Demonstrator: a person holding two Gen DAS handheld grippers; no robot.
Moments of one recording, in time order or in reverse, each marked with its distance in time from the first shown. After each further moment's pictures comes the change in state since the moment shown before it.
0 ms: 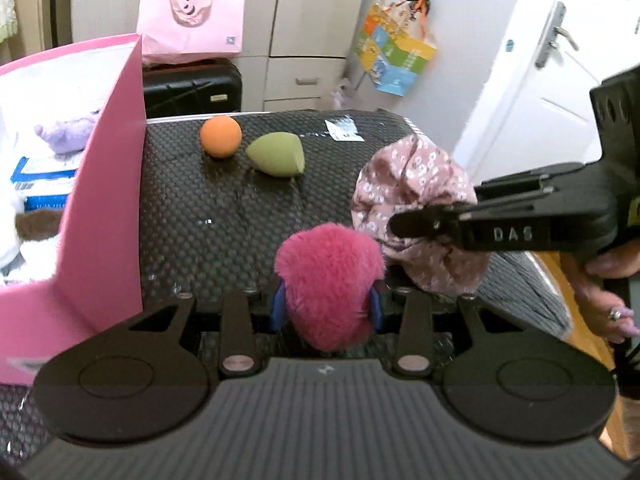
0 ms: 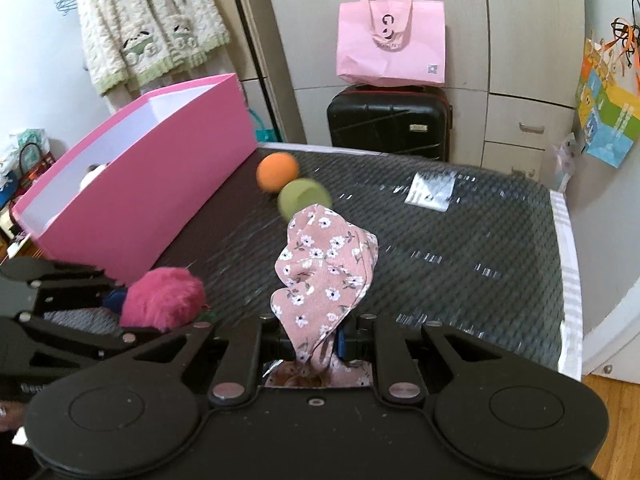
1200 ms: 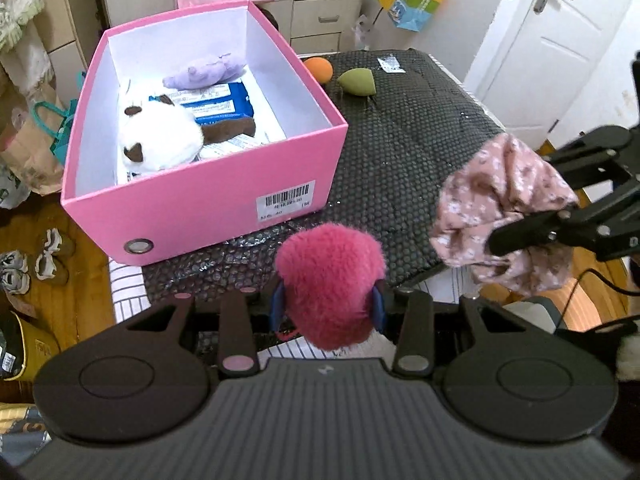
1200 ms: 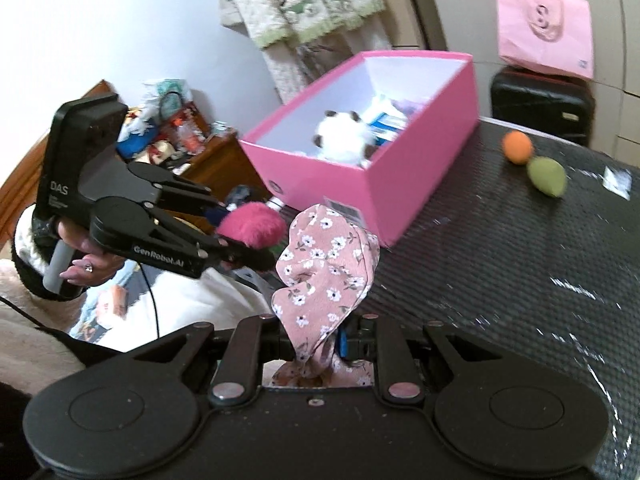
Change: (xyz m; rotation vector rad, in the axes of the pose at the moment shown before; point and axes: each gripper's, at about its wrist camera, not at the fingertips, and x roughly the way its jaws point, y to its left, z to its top) left arm -0.157 0.080 -0.022 0.058 0.234 0.042; right arm -0.075 0.151 -0.010 -0.124 0.115 0.385
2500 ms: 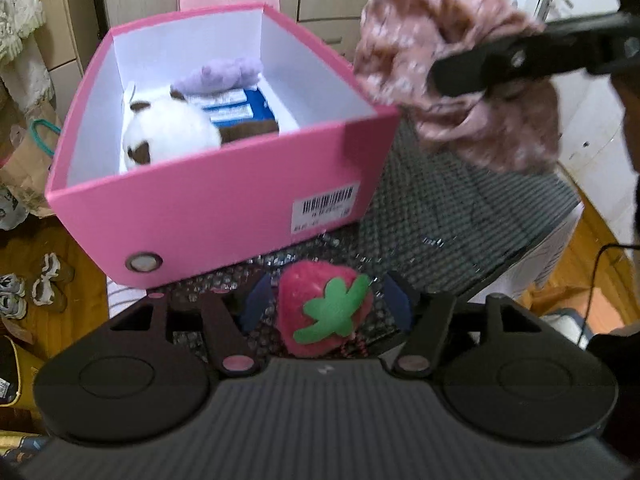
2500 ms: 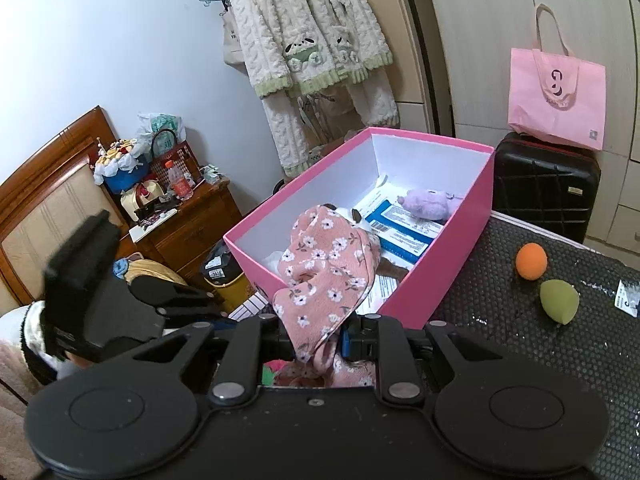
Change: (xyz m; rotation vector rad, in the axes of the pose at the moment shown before) left arm 0.049 0.030 -0.021 0.028 -0.090 0.012; right arm 0.034 0.002 0.076 -0.062 -0.115 -0.067
